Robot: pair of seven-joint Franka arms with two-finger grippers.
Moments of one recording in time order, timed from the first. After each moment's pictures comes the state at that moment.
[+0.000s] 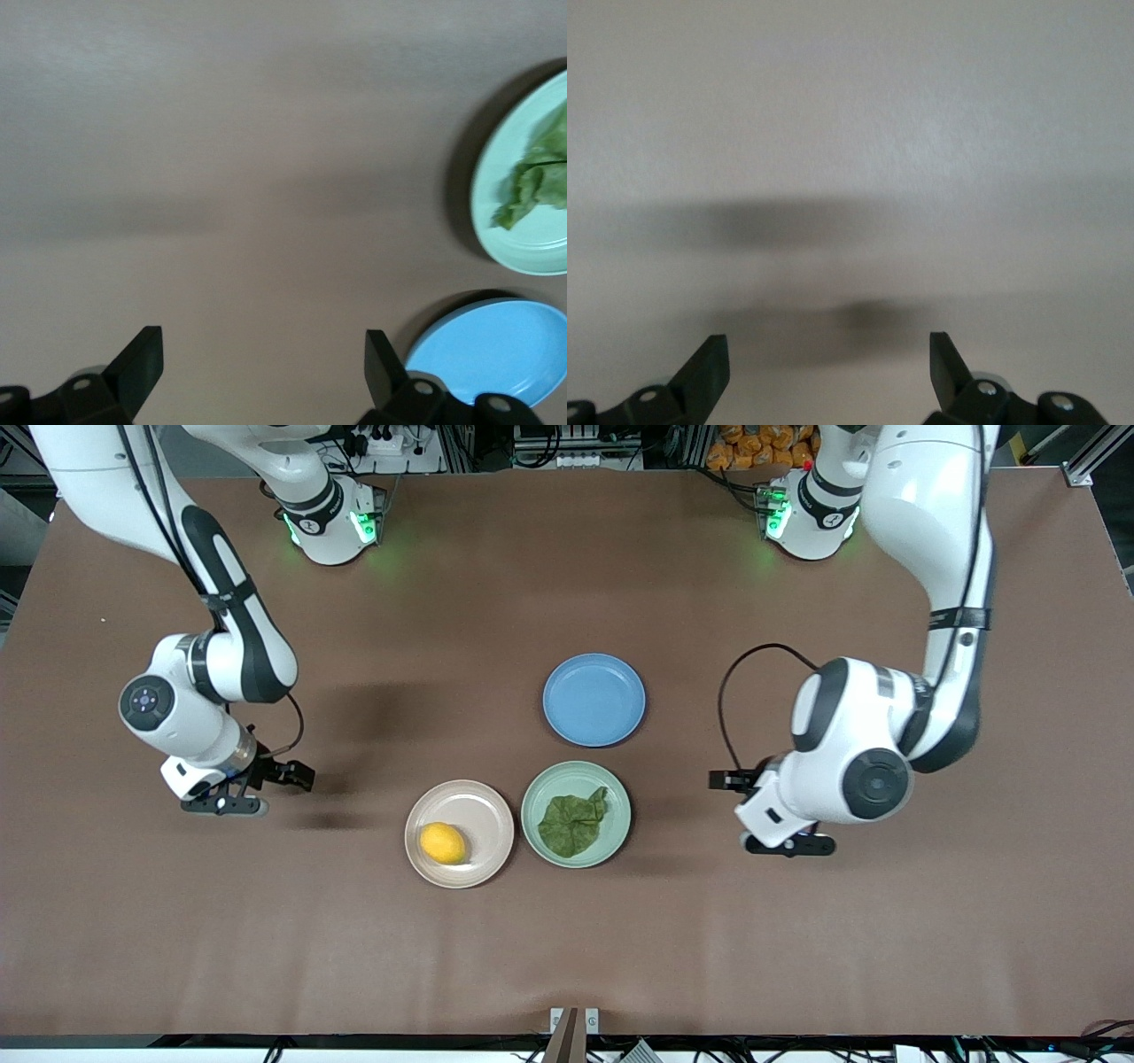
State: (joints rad) left arm -0.40 0.65 0.10 -1.33 -0.21 1.73 -0.20; right arm 0.05 0.38 -0.04 -2.13 0.01 2.56 0.04
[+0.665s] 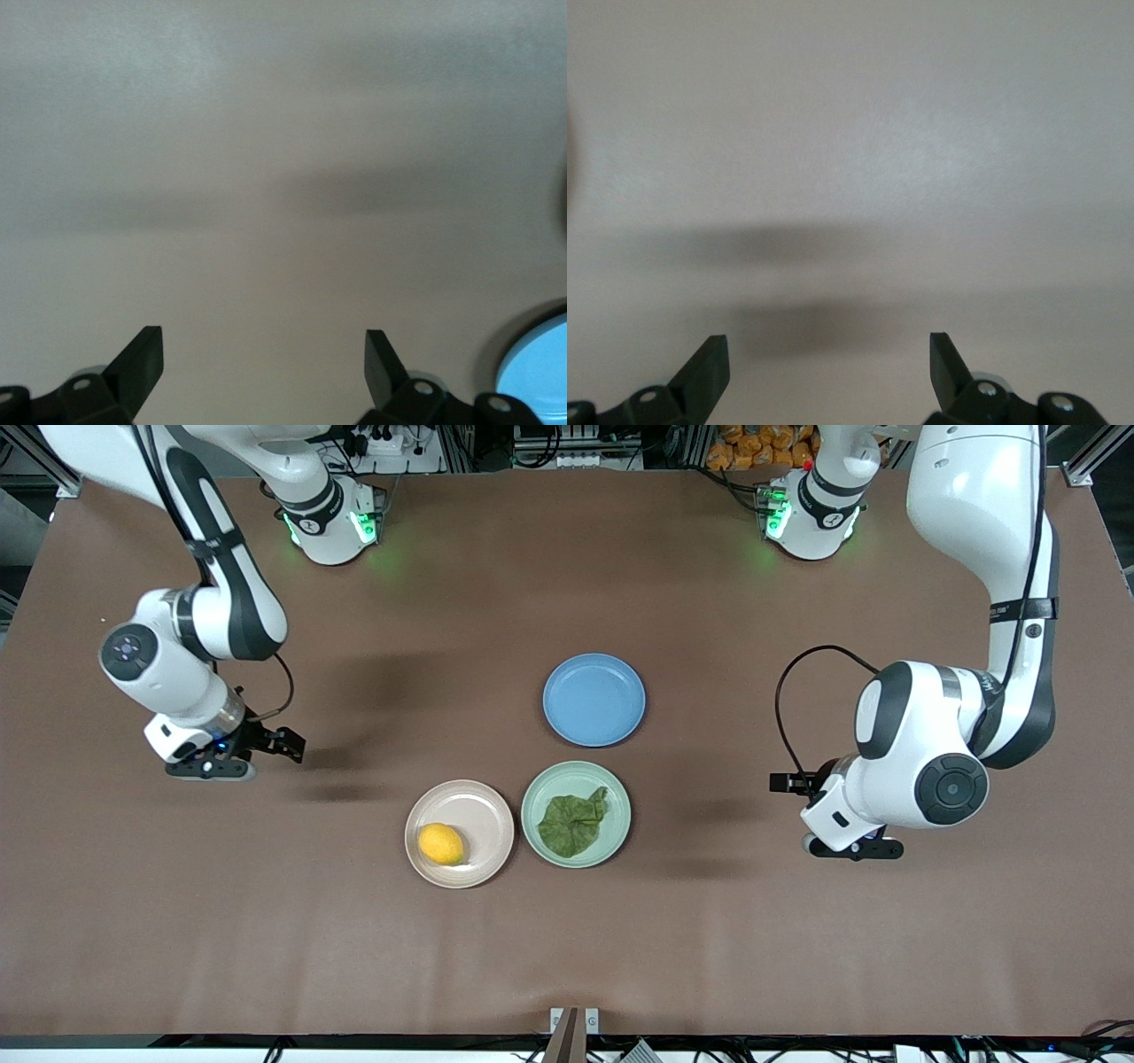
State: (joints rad) left arm -0.31 0.59 0.10 -1.40 -0.11 1.73 -0.14; right arm 0.05 0.18 -0.04 -2.27 0.00 2.53 0.04
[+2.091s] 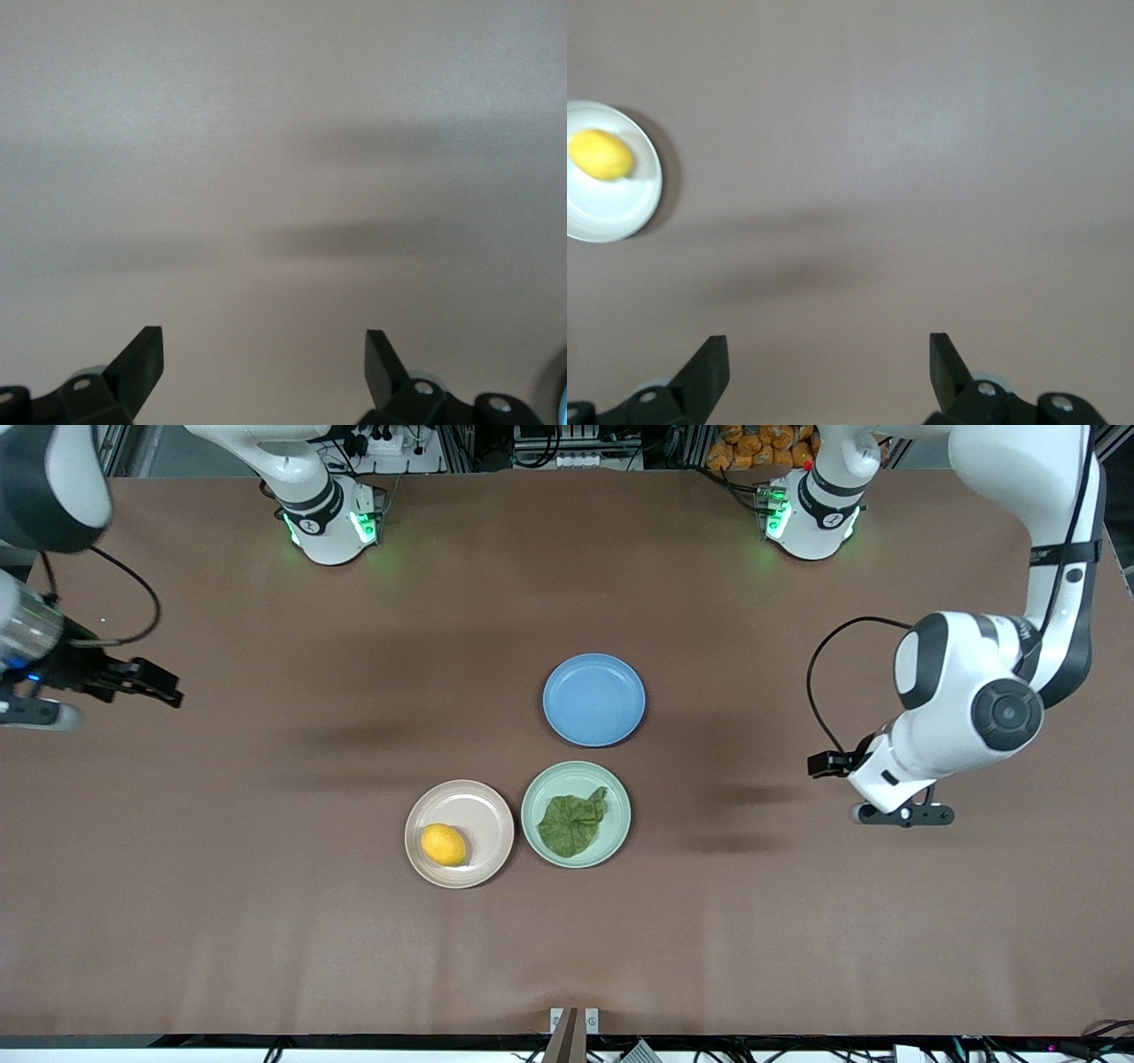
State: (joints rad) left arm -0.25 0.35 0.10 -1.79 -0.07 2.04 -0.09; right arm -0.01 -0.01 -0.05 -1.78 0.00 1.77 0.04
